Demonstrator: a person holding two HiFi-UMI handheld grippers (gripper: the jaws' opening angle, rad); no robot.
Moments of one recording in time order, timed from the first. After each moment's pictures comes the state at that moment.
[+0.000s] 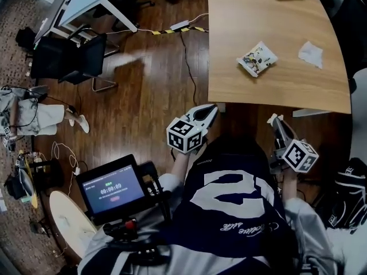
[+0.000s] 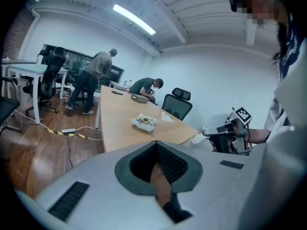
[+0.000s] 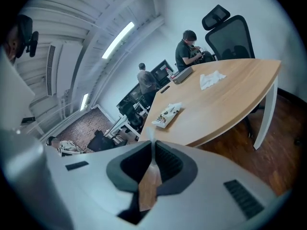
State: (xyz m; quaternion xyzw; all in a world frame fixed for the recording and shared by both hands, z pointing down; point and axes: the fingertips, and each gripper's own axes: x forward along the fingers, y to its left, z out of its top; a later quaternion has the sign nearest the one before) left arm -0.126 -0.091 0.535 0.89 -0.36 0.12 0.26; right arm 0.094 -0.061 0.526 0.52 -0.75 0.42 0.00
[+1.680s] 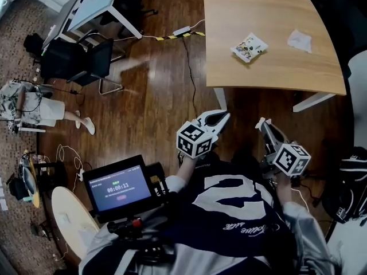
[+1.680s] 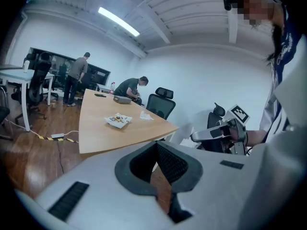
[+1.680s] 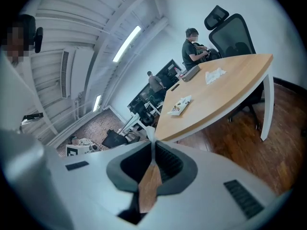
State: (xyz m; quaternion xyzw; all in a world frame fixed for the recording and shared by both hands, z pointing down) left arm -0.045 0.036 0.501 0.92 -0.31 0.12 0.22; right arm 0.082 0.066 0.505 0.46 -0.78 0.42 -0.03
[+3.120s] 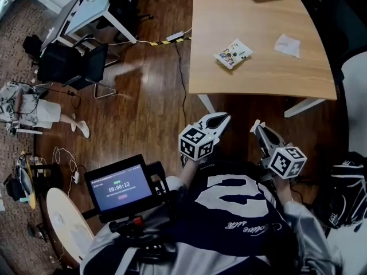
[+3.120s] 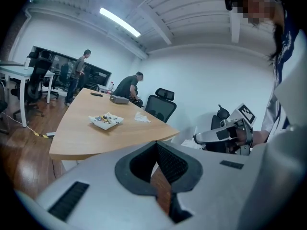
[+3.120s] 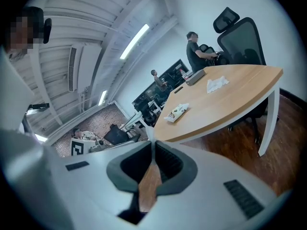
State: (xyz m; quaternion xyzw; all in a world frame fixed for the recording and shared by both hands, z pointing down) left arm 0.025 0.009 0.504 0.91 -0.32 0.10 0.23; right arm 0.128 0.044 0.493 0.45 -0.80 0.39 0.00
